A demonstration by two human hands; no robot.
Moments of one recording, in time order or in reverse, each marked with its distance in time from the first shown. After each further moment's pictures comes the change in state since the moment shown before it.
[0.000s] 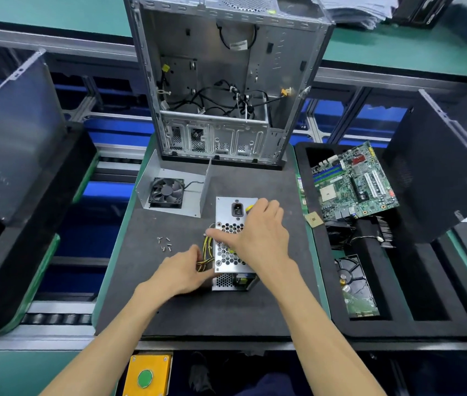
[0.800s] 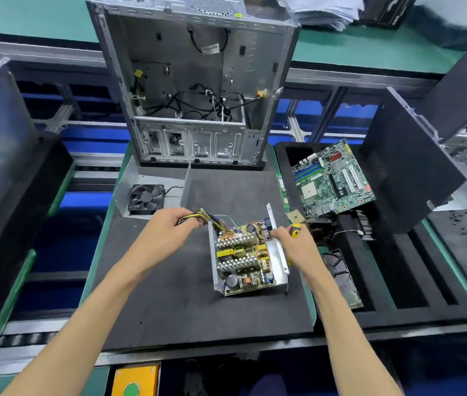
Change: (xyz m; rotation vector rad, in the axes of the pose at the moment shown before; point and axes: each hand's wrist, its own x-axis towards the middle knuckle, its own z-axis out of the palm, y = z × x) left_hand -0.018 0.048 -0.075 -0.630 0.226 0.251; right_hand 0.008 0.132 0.007 0.868 -0.105 0.383
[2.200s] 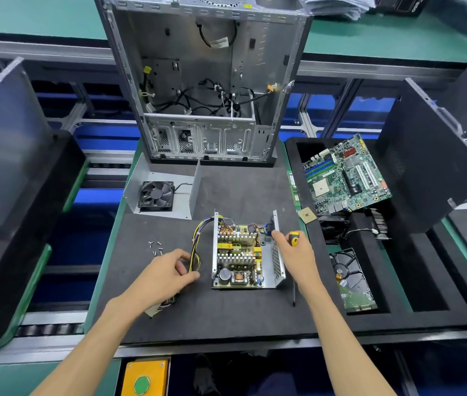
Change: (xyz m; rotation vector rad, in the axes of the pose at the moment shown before) left_hand -0.022 -0.095 0.017 0.364 -0.126 -0.155; right_hand 0.009 0.033 0.034 0.011 0.082 -0.060
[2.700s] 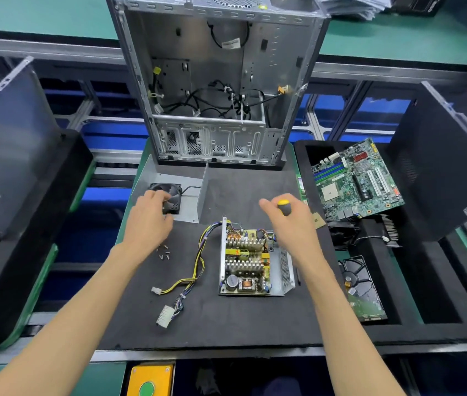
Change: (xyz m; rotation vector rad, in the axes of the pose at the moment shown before) left_hand 0.070 0.009 -0.072 0.287 0.452 0.075; right_hand -0.005 -0.097 0.011 0.010 -0.079 -0.272
